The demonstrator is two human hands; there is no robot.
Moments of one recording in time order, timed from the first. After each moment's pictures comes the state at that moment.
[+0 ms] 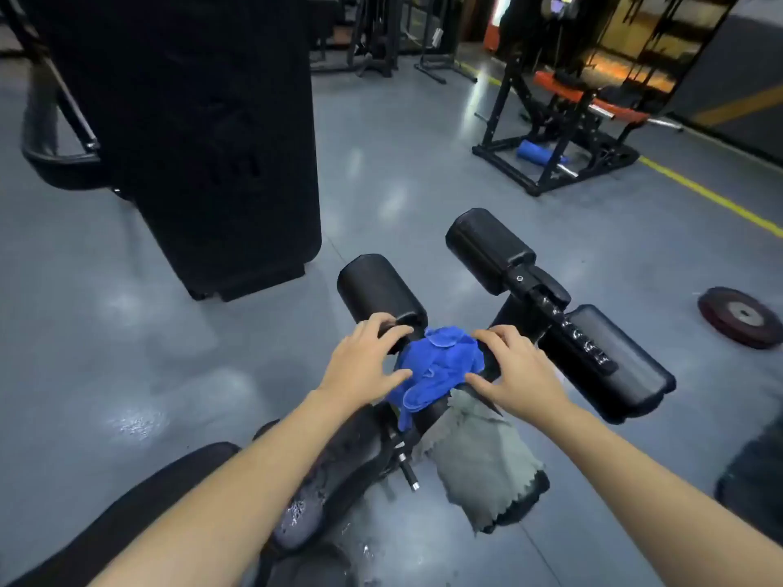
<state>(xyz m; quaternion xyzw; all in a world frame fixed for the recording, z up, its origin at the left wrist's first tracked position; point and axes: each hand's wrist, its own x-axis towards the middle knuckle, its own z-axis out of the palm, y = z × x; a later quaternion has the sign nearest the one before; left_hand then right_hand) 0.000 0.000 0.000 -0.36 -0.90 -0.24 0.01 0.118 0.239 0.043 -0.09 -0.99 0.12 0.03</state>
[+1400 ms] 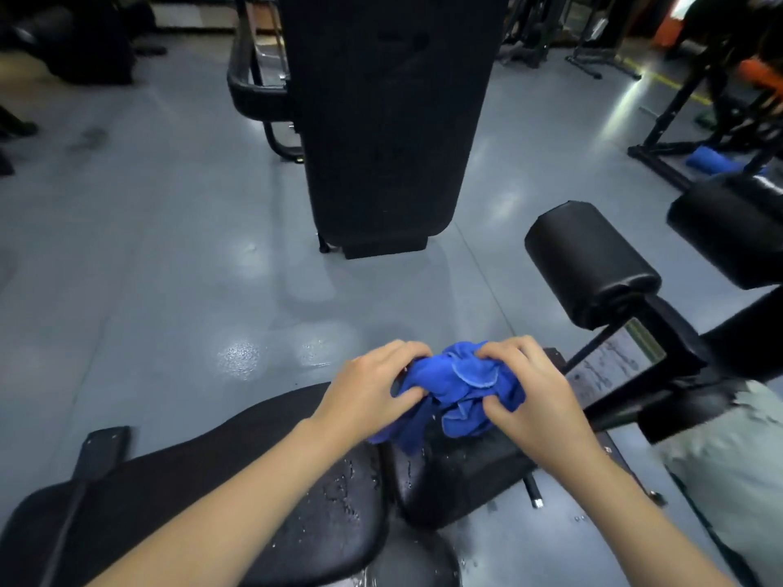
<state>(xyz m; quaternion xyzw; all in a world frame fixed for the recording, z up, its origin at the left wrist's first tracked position) 0.043 -0.265 -0.127 -0.25 -0.91 -0.34 0.05 0.089 -0.034 -0.088 0.09 -0.94 0.33 0.08</state>
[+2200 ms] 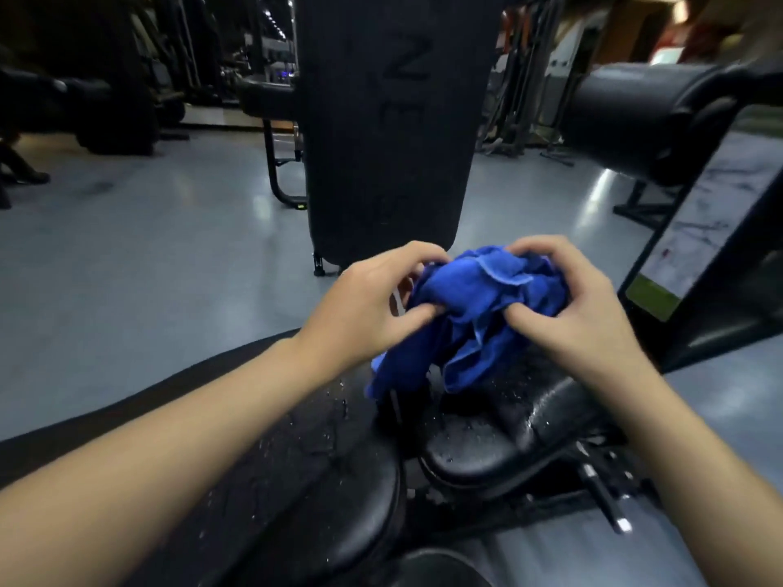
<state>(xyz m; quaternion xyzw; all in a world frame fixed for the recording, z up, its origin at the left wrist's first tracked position) 0.071 -0.278 -0.345 -0.37 -0.81 -0.38 0.26 0.124 -0.052 -0.322 0.19 -0.82 0.48 0.24</state>
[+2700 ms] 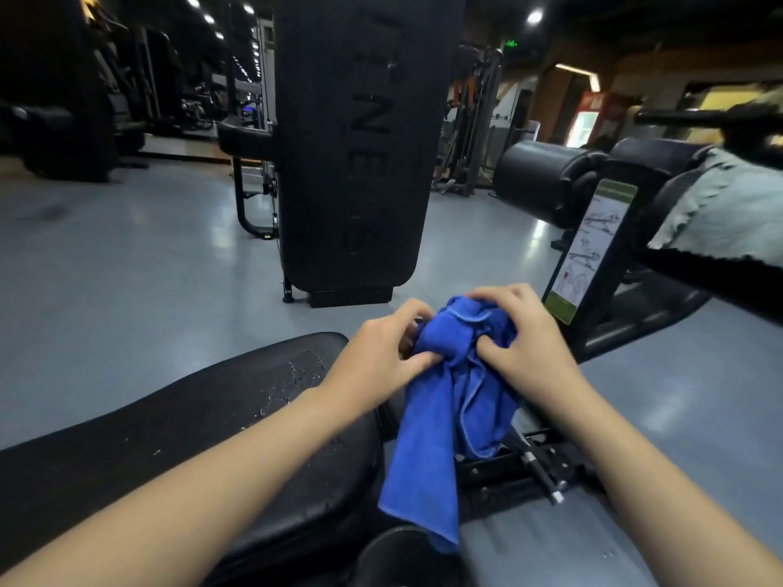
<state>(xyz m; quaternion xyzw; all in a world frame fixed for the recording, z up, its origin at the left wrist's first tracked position) 0.158 -0.261 -0.348 -0.34 -0.81 -0.45 0.16 0.202 -0.057 -0.310 0.11 -0.91 0.31 0.27</state>
